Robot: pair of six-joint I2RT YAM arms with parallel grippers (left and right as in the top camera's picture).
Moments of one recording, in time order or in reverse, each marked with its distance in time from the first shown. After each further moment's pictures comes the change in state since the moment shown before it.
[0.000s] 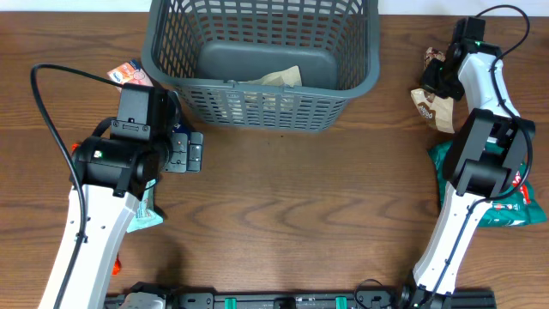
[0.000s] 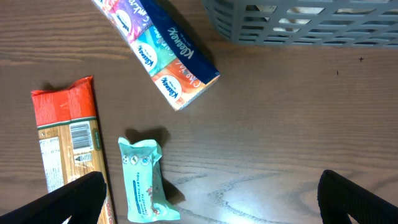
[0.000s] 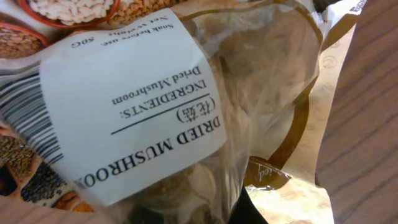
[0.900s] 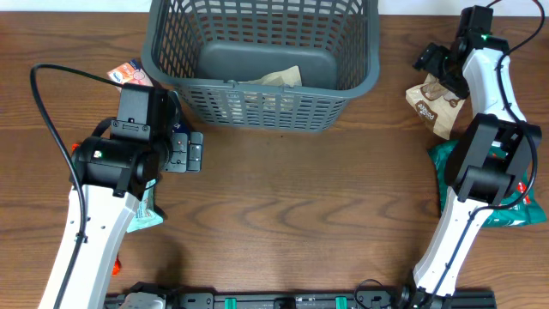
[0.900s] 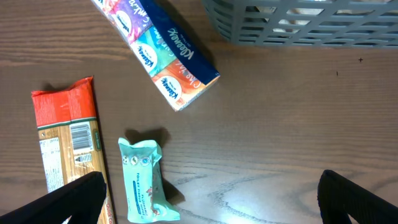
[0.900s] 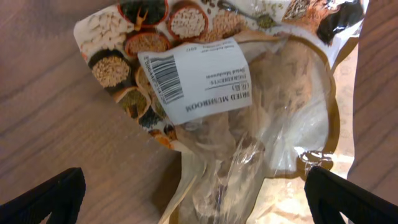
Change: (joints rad) left arm 0.000 0.000 0.000 0.002 0.000 0.000; right arm 0.008 -0.070 -0.007 0.029 0.010 0.121
